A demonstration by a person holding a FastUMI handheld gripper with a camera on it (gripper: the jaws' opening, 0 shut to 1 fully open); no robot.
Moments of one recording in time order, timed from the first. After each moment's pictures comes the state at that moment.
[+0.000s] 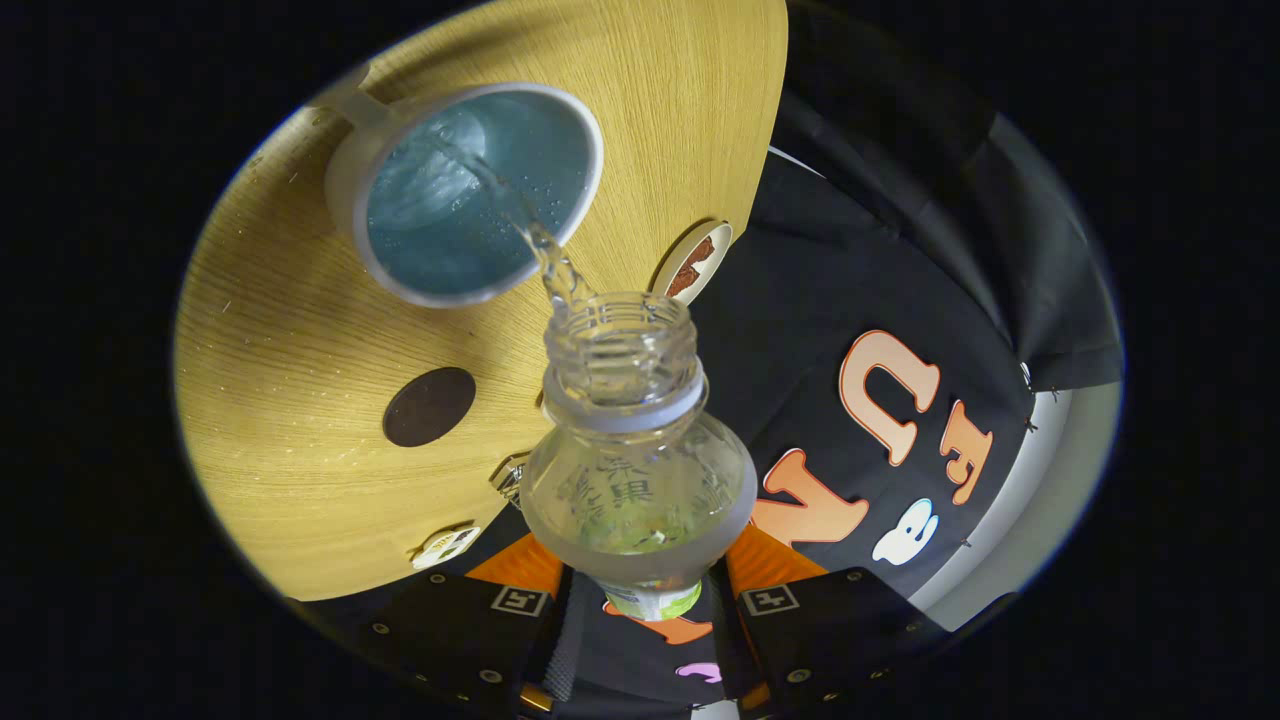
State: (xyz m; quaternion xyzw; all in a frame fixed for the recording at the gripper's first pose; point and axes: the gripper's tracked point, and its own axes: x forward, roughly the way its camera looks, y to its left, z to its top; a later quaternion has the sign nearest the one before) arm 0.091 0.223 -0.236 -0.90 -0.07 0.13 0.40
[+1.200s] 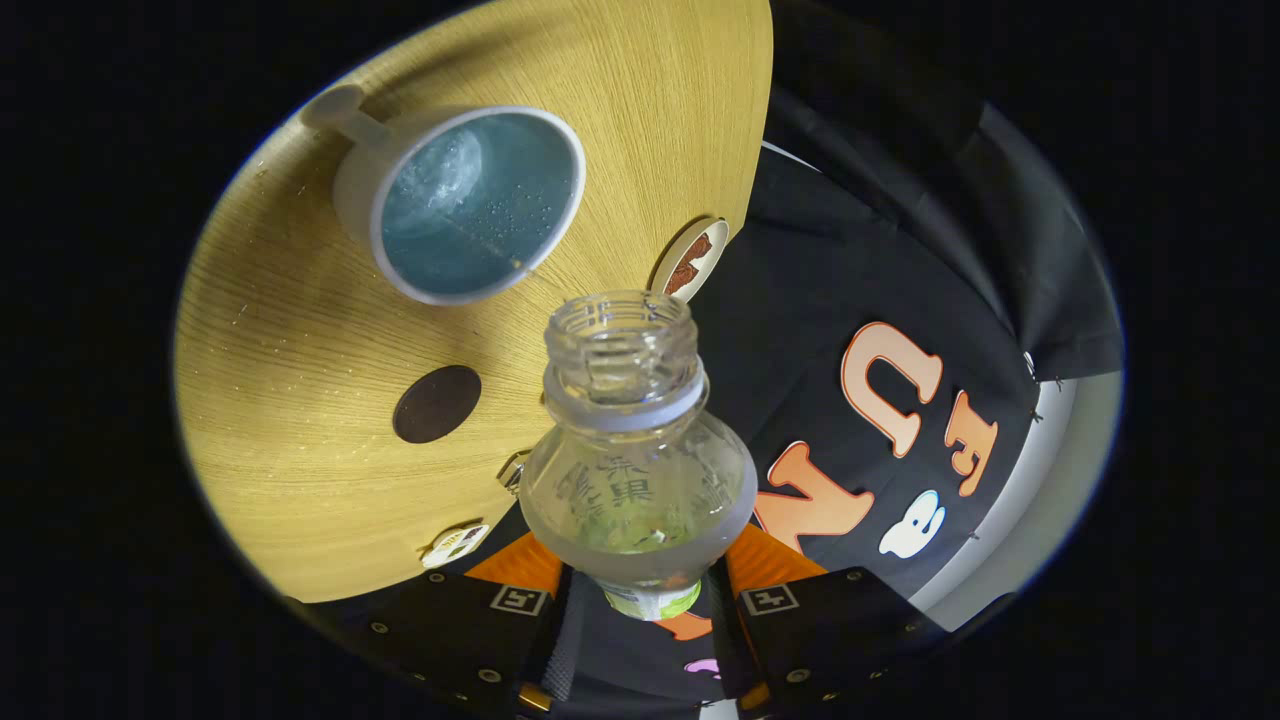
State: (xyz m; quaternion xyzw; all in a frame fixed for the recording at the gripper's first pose) arm 0.077 0.218 -0.234 -0.89 -0.05 0.14 0.43
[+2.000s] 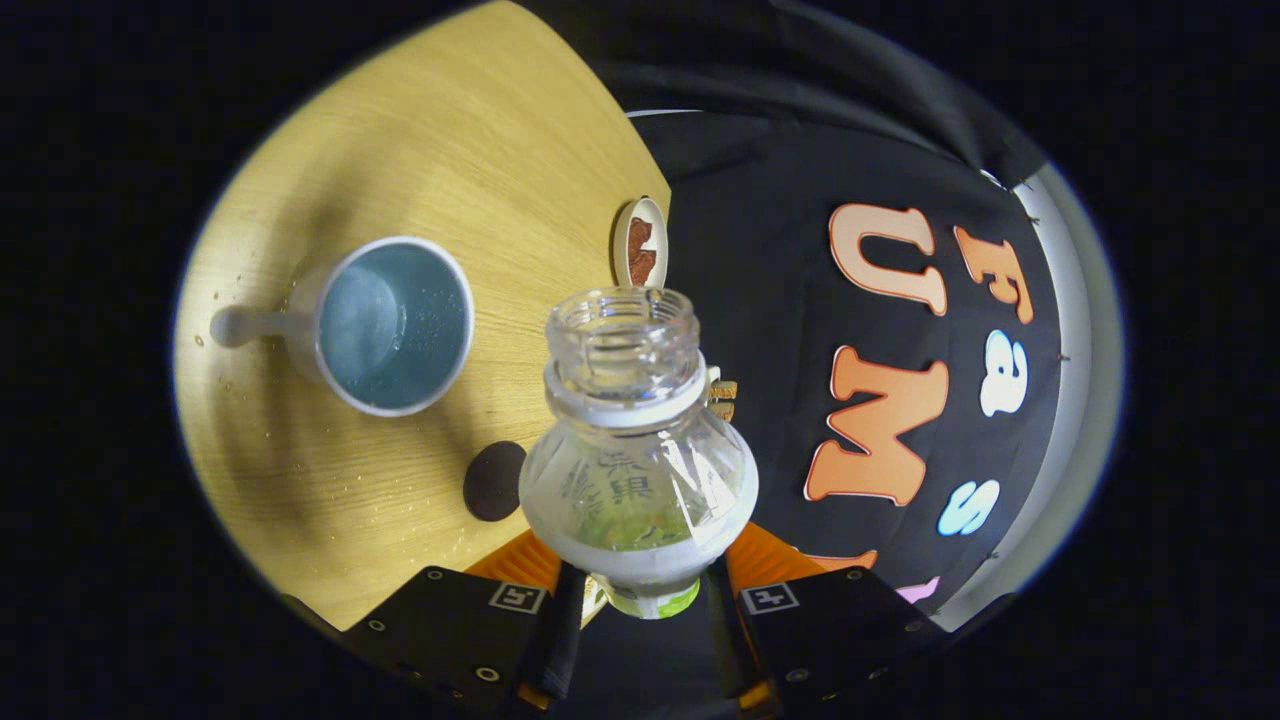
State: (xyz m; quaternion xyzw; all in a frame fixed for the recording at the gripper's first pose) arm 0.066 0.202 -0.244 -0.74 0.06 0.16 0.65
